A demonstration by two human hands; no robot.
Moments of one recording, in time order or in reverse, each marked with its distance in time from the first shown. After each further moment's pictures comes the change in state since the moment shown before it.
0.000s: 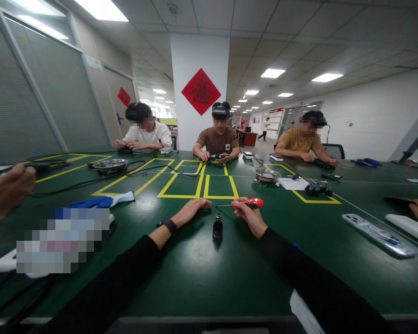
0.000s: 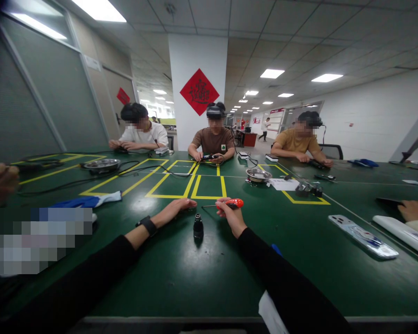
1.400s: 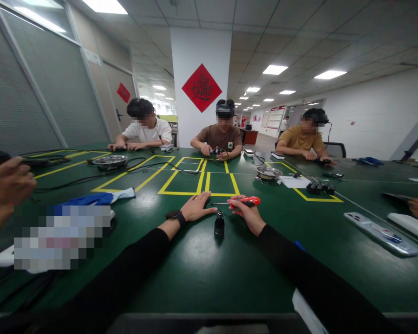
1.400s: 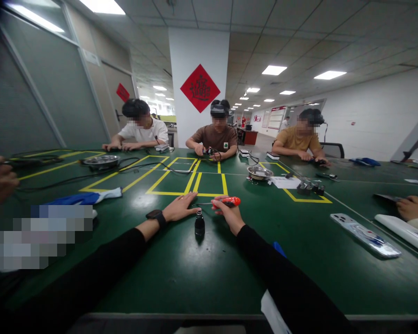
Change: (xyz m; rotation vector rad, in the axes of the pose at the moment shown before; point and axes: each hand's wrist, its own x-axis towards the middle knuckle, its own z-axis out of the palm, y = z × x) left_hand 0.017 -0.019 0.006 0.918 -0.016 0.077; right_hand -0.003 -0.002 0.010 -0.012 -0.073 0.026
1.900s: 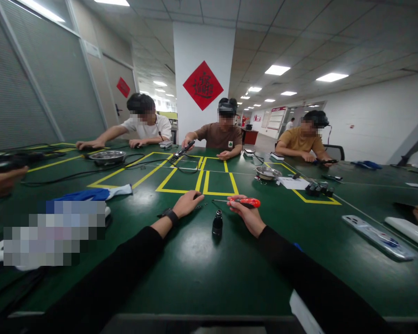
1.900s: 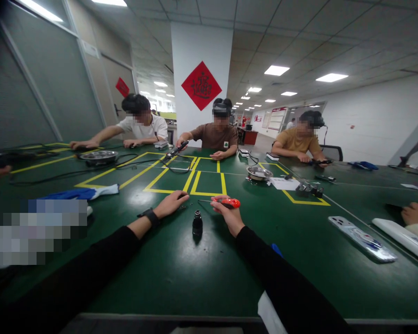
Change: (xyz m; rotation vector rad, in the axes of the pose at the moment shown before) left_hand -0.001 -0.020 -0.004 -0.183 0.174 -0.195; right_hand 0.000 0.004 -0.002 0.058 -0.003 -0.030
